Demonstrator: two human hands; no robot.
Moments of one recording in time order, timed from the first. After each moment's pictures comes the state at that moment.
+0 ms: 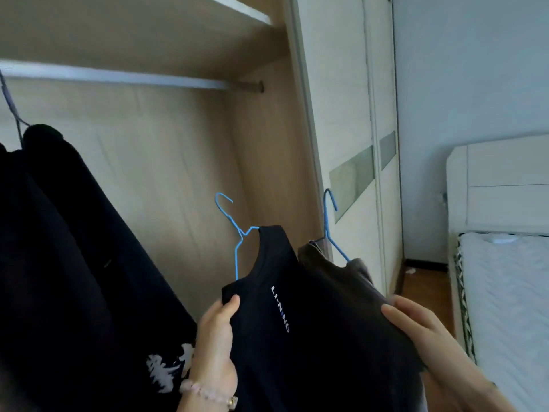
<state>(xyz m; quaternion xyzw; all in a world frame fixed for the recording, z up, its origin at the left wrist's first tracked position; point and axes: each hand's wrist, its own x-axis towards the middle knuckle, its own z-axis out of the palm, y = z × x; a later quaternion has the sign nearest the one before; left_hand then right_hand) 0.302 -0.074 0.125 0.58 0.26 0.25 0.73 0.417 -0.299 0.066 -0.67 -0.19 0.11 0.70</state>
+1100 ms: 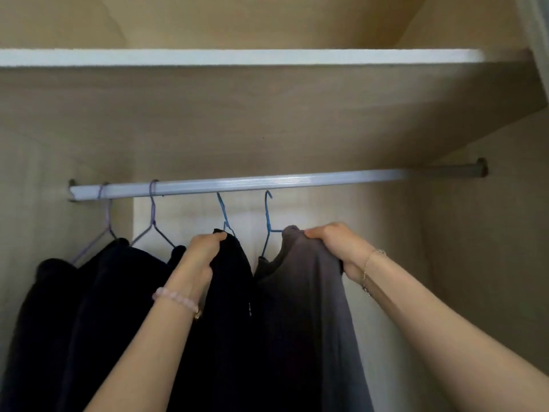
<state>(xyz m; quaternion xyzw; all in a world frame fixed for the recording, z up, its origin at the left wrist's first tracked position) 0.486 0.190 0.393 0.52 0.40 0.62 0.43 0.683 0.108 0.386 -0.49 -0.56 0.28 0.61</state>
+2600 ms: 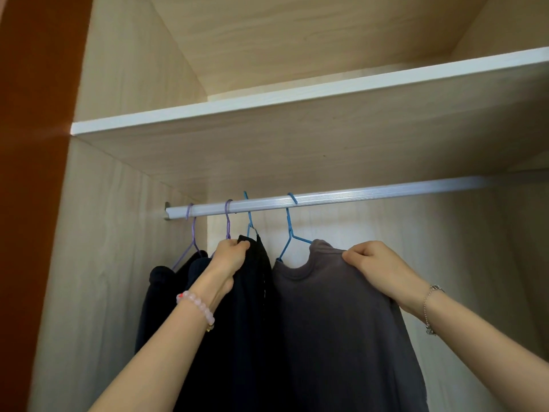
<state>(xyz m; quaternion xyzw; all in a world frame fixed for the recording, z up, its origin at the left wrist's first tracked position) 0.407 0.169 0.401 0.57 0.43 0.64 0.28 0.640 0.103 0.374 -0.50 -0.70 0.06 0.51</state>
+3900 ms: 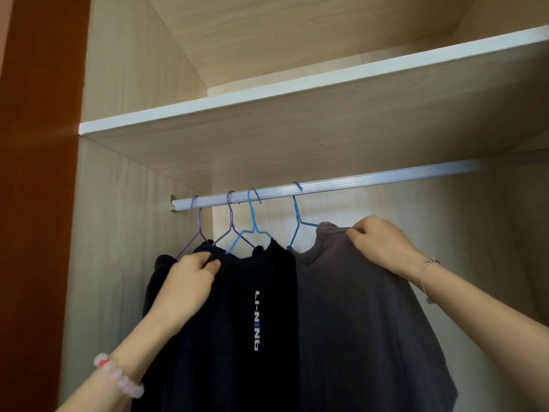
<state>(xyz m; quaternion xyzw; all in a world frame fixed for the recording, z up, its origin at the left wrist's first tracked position) 0.358 0.084 0.350 0.64 0.51 0.57 0.01 0.649 0.099 0.383 -0.57 -0.66 -0.07 0.48</state>
